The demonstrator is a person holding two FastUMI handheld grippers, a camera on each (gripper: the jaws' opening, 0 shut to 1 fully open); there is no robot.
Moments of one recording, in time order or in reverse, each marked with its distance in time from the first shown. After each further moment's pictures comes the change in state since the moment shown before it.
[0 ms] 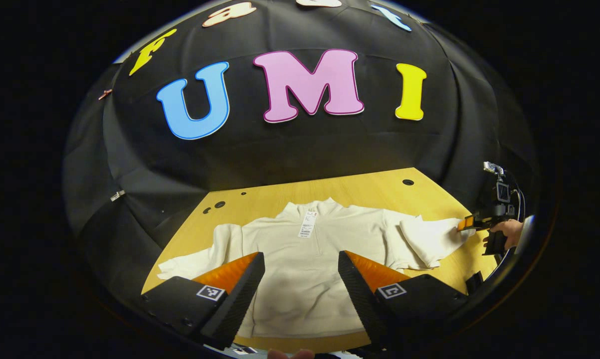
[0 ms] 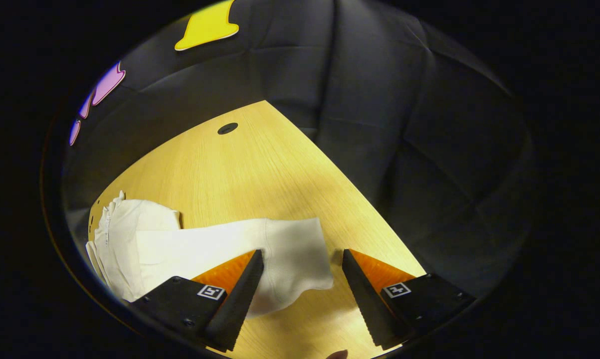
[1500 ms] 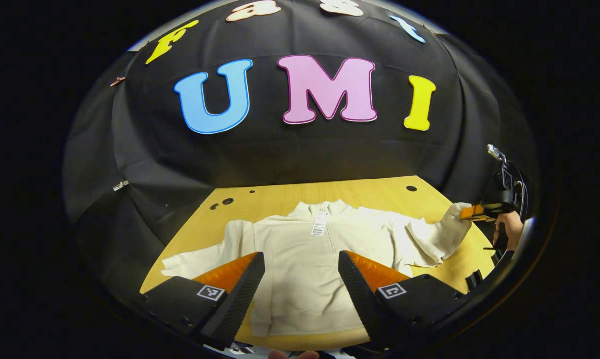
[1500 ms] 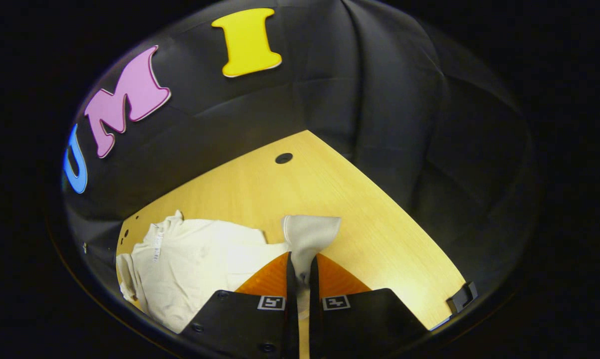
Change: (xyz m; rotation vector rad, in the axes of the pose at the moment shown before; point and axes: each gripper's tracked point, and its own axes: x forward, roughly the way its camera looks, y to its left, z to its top) left arm -0.015 0.058 -0.012 -0.072 -0.041 -0.024; right arm -0.101 0.123 0.032 0.005 -0.162 0.185
